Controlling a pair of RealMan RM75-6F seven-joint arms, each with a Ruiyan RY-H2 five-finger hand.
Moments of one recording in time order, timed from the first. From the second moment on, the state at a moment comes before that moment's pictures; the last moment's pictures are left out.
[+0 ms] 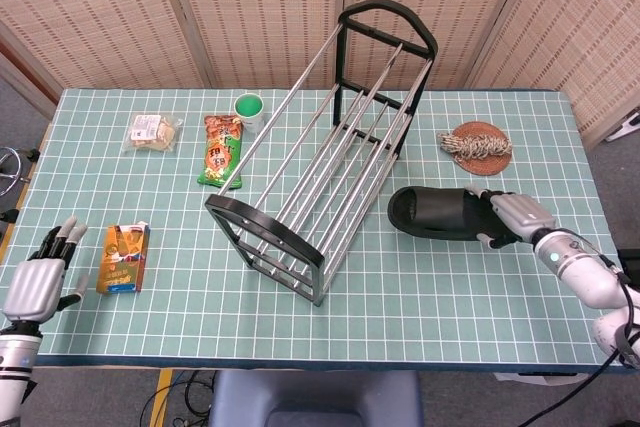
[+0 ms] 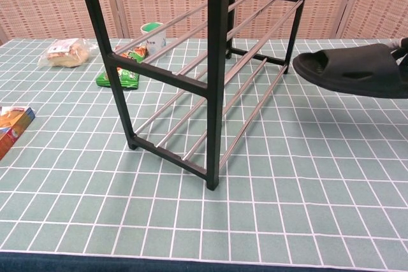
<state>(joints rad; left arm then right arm) -0.23 -1.22 -0.08 -1.41 1.36 1.28 0.06 0.72 -0.98 0.04 -1.44 -1.33 0.54 0.40</state>
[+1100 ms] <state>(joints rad) -0.23 -1.15 -0.08 -1.43 1.41 1.31 -0.08 0.82 -0.80 0.12 -1.90 -0.75 0.80 -0.18</state>
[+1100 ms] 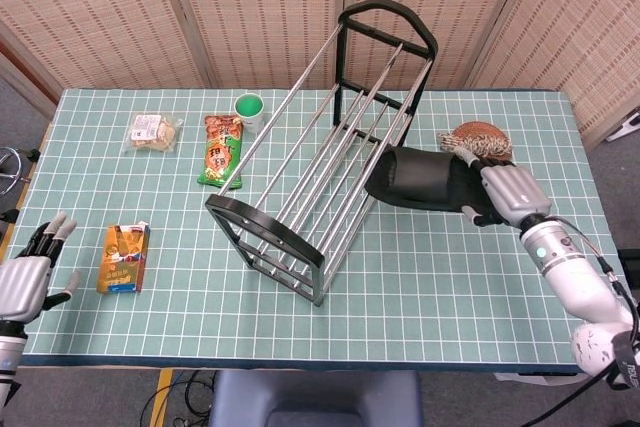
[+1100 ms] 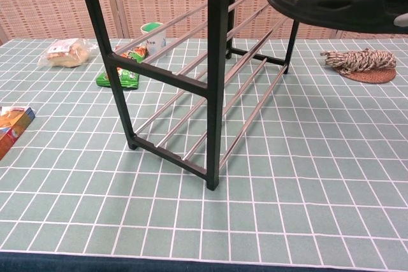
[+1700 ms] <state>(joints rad) -0.23 -1.10 -0.06 -1.41 1.47 1.32 -0.25 0.98 -1.00 0.17 -1.82 -0.48 0.88 -0.35</state>
